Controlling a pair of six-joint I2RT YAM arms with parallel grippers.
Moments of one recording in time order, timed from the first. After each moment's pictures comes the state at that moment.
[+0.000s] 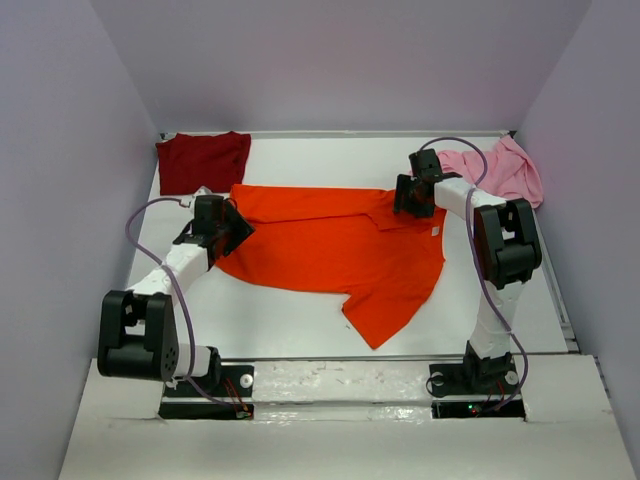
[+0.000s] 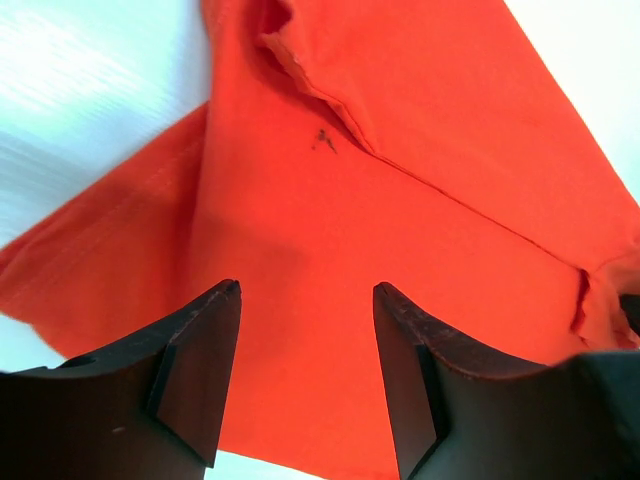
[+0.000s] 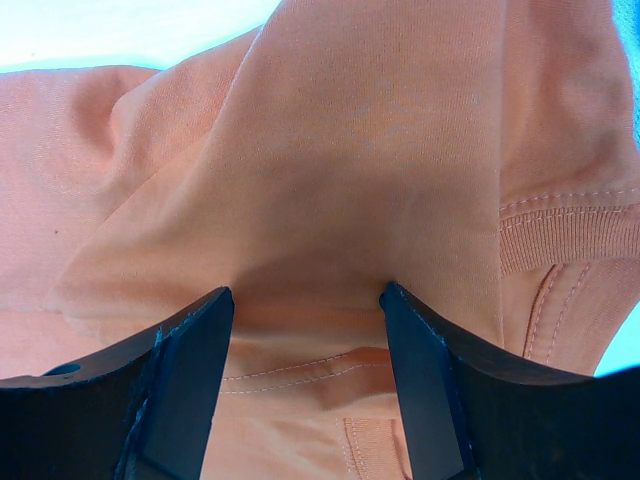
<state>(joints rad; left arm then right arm) -0.11 1.35 0.73 -0.14 0.00 -0.80 0.22 2.01 1.42 -0.41 0.04 0.37</state>
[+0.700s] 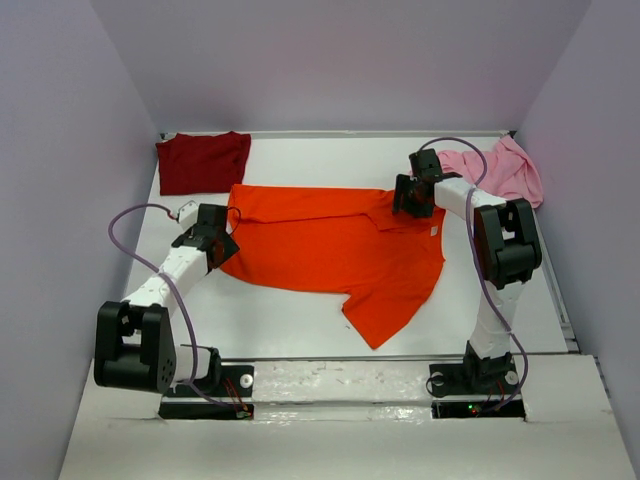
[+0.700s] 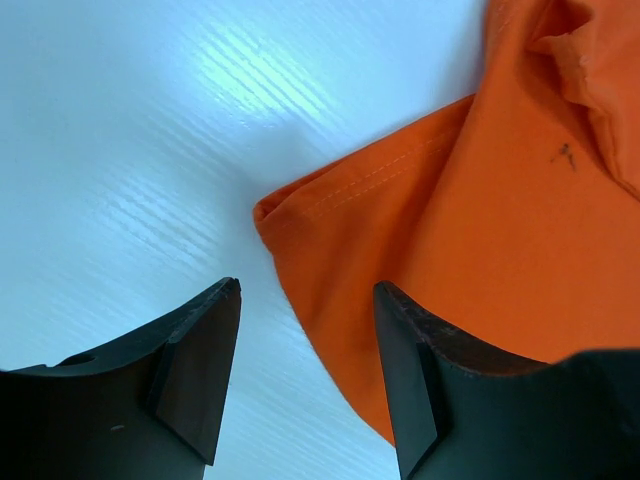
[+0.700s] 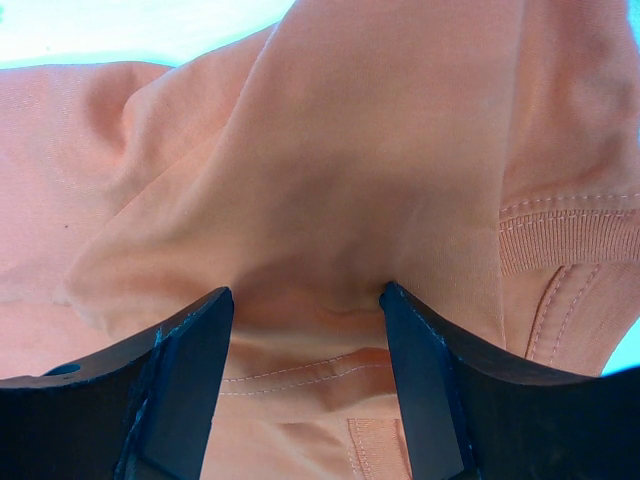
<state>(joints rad) -0.14 1.28 0.74 -0.44 -0.37 -0.75 0.22 2.01 1.42 -0.41 0.02 0.37</state>
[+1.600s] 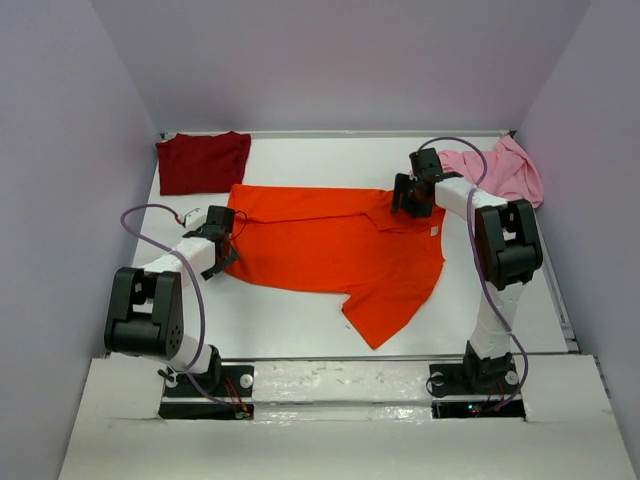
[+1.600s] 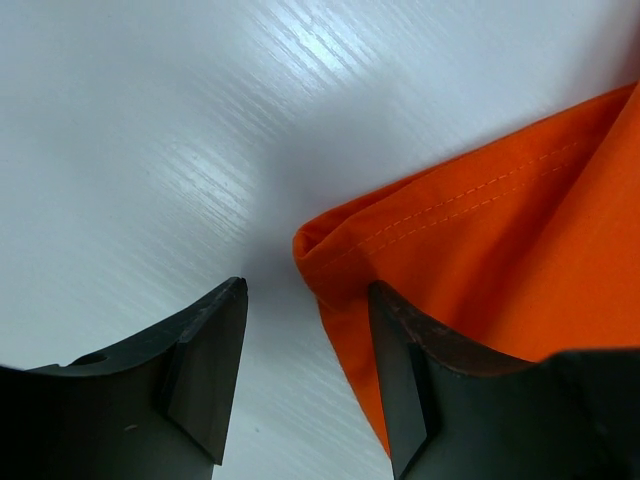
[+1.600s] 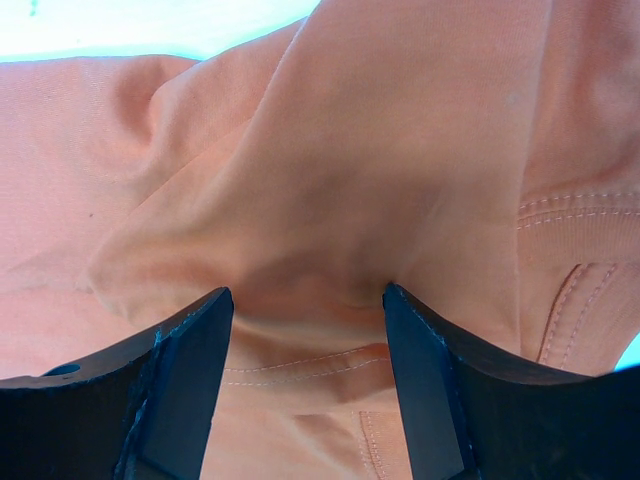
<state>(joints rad) -0.14 1.47 0.73 -0.41 -0.44 -0.74 0.22 2.00 1.42 -0.41 -0.01 0.38</state>
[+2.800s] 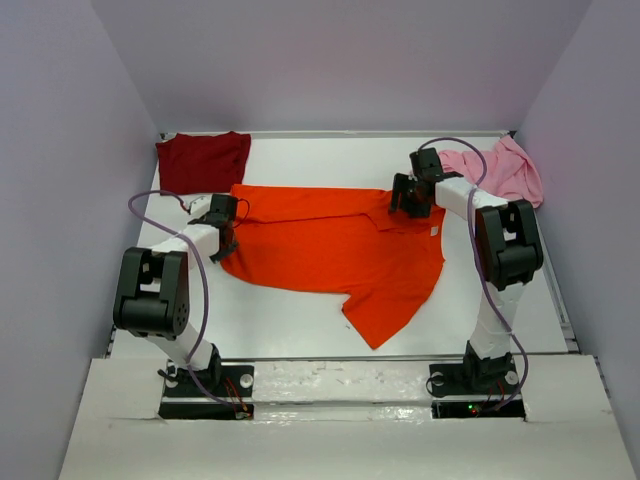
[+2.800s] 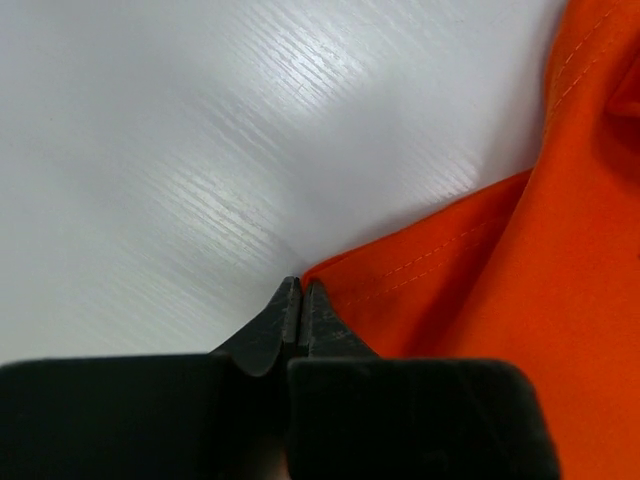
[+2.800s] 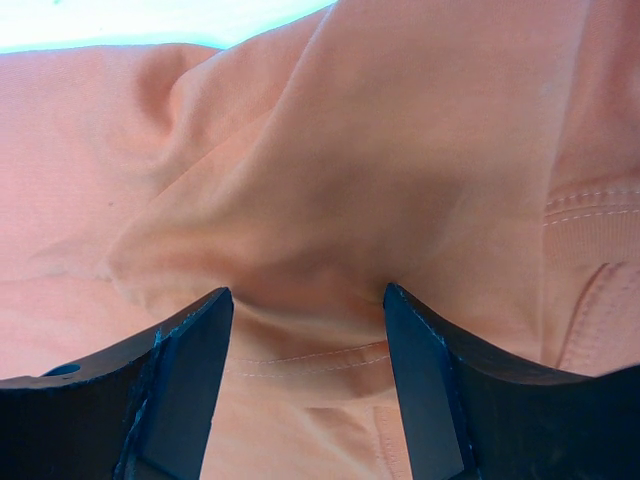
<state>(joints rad) -0.14 1.61 0.85 -0.36 -0.46 -0.70 0.22 2.00 1.42 -0.41 -0.05 0.38</state>
